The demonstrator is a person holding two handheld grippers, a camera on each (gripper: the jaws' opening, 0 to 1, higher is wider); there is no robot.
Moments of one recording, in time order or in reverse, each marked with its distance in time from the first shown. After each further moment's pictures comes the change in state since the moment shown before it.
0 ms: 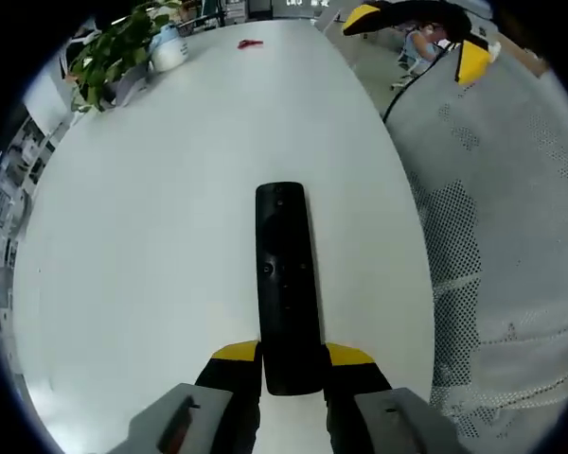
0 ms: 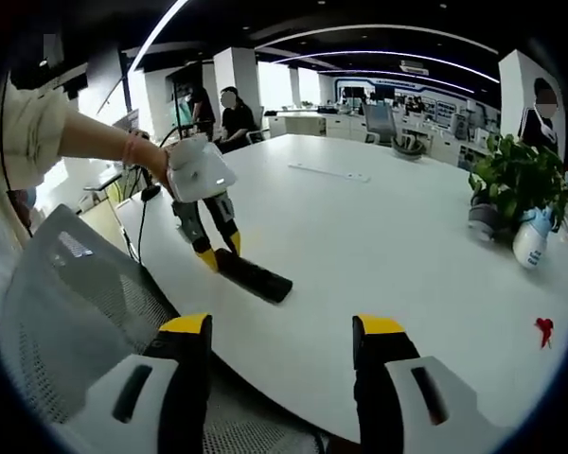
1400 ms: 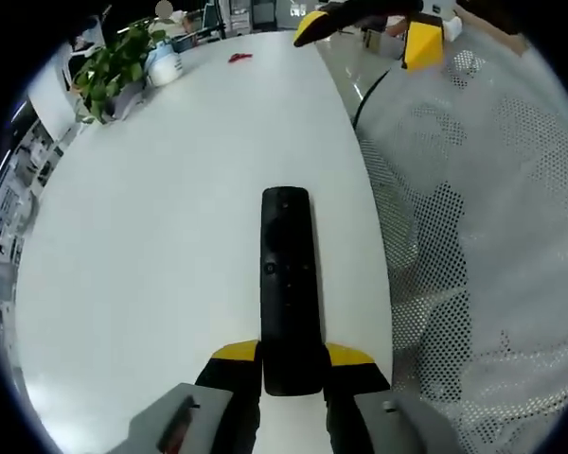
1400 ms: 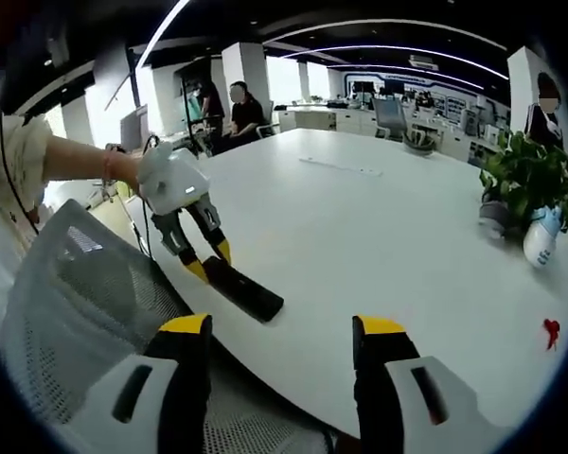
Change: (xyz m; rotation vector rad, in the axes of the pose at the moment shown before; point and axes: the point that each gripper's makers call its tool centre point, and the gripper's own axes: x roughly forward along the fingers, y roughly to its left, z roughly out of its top) left arm -0.001 -0.043 -0.002 -0.031 -0.092 0.051; right arm 0.001 0.014 -0.004 -0.008 0.031 0.069
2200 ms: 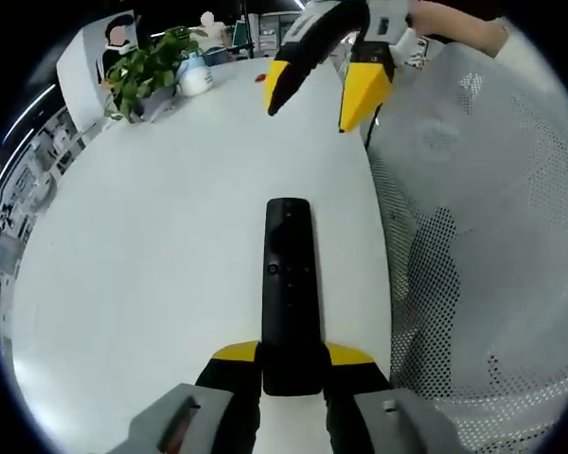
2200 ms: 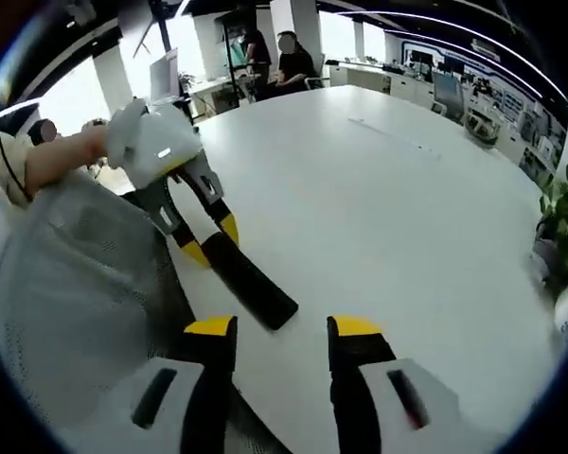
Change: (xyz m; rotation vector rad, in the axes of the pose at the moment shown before) left arm -0.001 0.003 -0.001 -0.064 -0.102 0.031; right arm 0.083 0.004 0.001 -0.164 0.308 0.168
